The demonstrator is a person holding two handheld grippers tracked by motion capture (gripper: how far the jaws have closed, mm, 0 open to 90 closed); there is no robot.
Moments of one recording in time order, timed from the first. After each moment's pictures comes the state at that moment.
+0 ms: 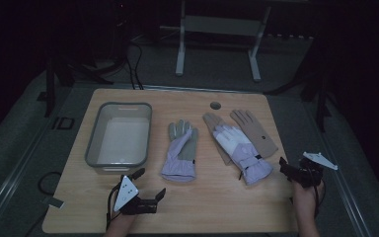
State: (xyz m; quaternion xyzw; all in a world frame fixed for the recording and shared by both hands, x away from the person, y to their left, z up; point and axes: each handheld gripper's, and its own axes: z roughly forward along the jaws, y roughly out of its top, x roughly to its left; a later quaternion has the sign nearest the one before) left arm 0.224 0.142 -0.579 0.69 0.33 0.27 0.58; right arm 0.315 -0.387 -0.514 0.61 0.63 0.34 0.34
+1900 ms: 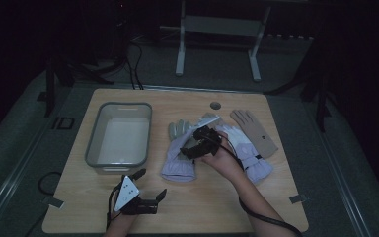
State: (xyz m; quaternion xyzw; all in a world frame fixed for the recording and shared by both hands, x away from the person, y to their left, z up) left arm 0.224 0.140 -0.579 0.70 0.33 0.27 0.58; right arm 0.392 -0.102 -0.475 0.30 0.89 0.34 0.11
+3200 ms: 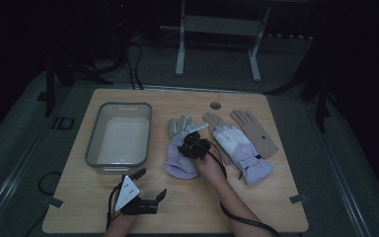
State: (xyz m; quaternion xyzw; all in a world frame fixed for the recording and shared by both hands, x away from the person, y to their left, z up) left arm 0.225 0.140 -0.578 0.70 0.33 0.27 0.58; right arm 0.400 -0.078 -0.520 0.34 0.87 0.34 0.11
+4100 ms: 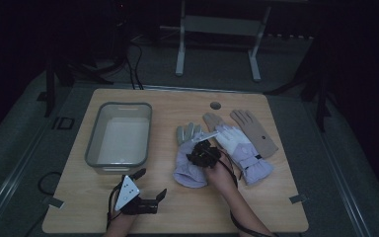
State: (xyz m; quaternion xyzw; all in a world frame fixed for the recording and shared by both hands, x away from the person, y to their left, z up) left arm 0.225 0.140 -0.578 0.70 0.33 0.27 0.58; right arm 0.375 -0.109 -0.526 0.35 0.87 0.33 0.10
